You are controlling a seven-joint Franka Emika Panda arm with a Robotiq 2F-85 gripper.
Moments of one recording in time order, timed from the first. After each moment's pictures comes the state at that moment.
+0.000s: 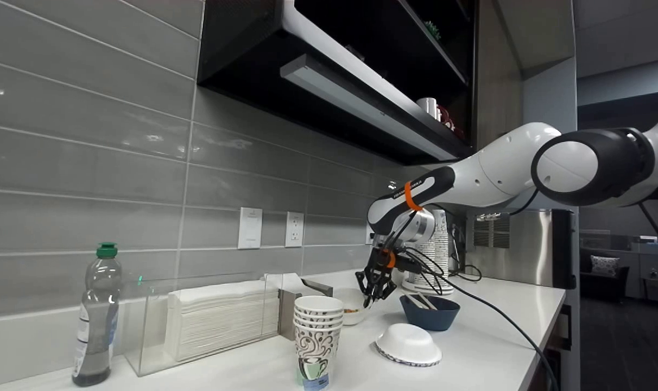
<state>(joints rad) -0.18 0.85 -0.09 -1.15 0.27 2.21 0.19</state>
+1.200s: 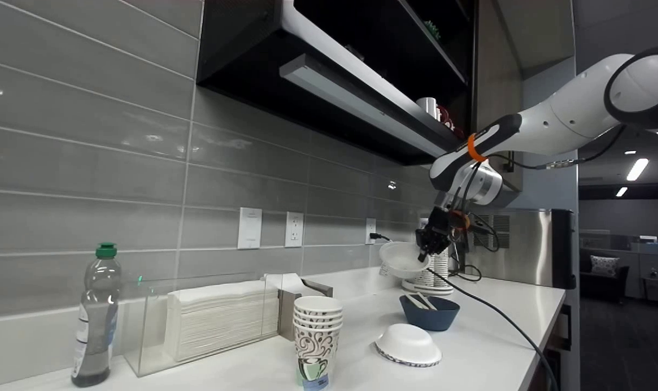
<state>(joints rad) -0.41 0.44 -0.07 -1.53 0.33 2.36 -0.29</state>
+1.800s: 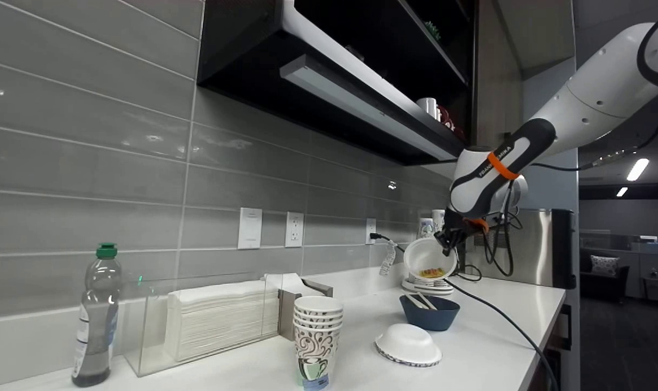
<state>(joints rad) -0.10 0.29 -0.41 -1.85 -0.24 2.74 0.05</state>
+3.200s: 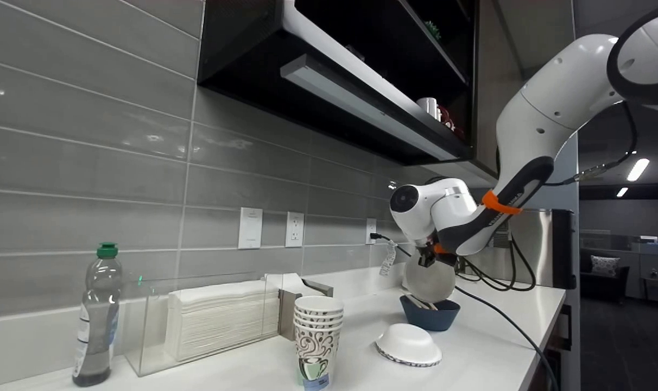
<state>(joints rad) 0.10 0.41 -0.38 -1.78 -1.32 2.30 0.66</state>
